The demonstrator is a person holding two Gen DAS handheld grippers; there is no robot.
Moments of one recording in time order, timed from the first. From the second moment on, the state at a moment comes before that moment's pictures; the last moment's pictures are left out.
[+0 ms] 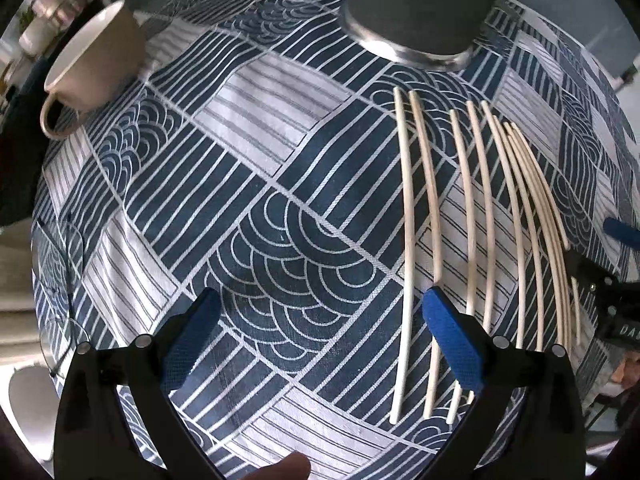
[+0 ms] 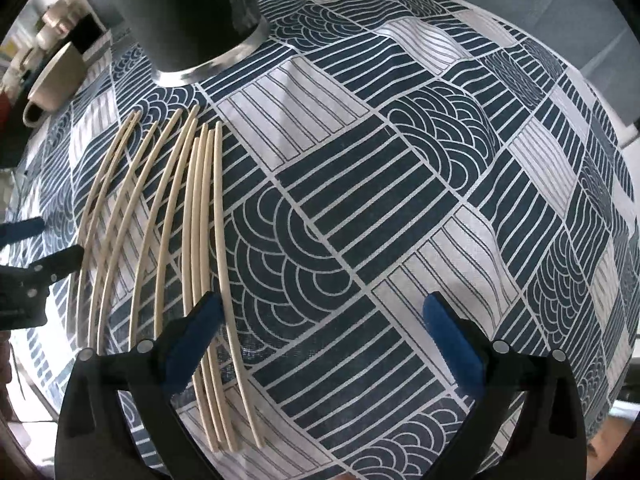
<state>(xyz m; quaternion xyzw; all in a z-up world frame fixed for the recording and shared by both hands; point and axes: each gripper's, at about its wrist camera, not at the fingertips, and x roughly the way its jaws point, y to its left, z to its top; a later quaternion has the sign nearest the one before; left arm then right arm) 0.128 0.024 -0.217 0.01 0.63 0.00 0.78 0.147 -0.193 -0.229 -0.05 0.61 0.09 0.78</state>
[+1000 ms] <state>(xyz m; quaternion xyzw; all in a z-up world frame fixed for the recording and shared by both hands) 0.084 0.062 -0.187 -0.01 0.63 -0.02 0.77 0.140 -0.241 -0.211 0.04 0.64 0.13 0.75</state>
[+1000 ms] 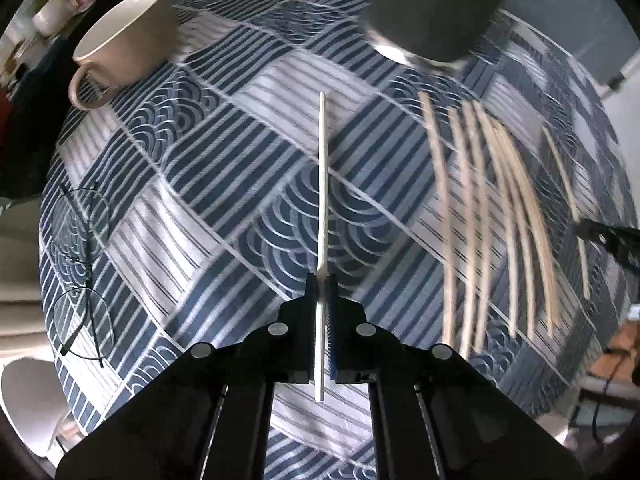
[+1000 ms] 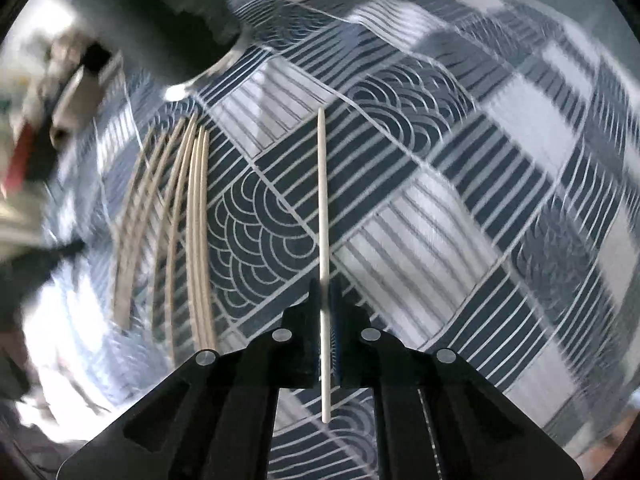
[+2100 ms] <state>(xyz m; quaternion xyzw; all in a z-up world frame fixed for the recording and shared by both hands) 0.133 0.051 -0.031 -0.05 0.49 -0.03 0.87 0.152 -0.219 -0.037 0.11 0.44 0.24 0.86</state>
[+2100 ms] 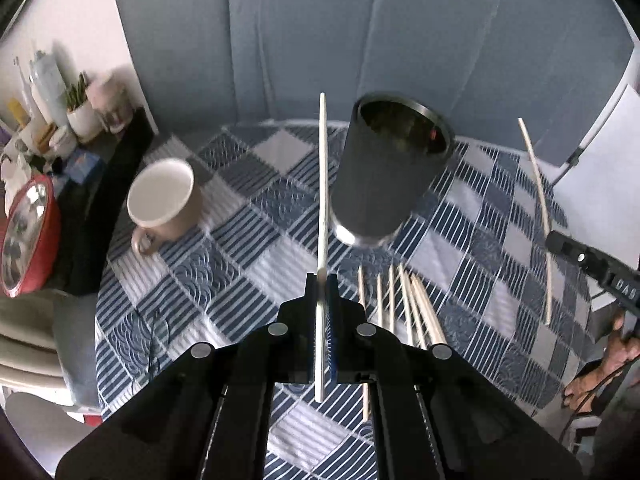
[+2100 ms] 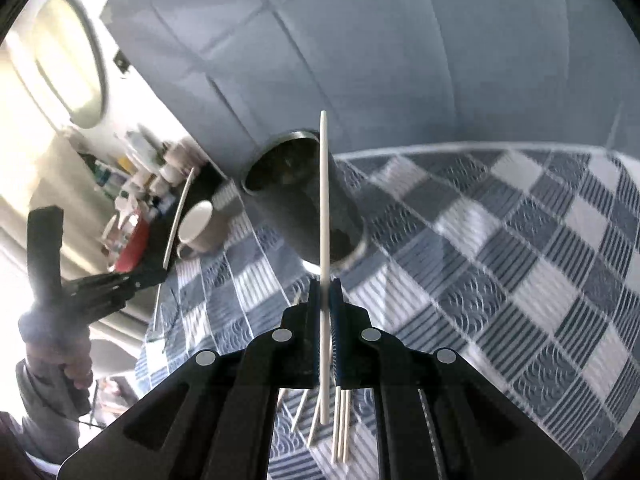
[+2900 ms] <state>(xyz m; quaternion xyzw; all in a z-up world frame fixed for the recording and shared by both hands) 0.250 0.019 0.026 -0.07 0.43 -0.08 0.90 0.255 -0.171 0.018 0.10 0.39 0.24 0.88</state>
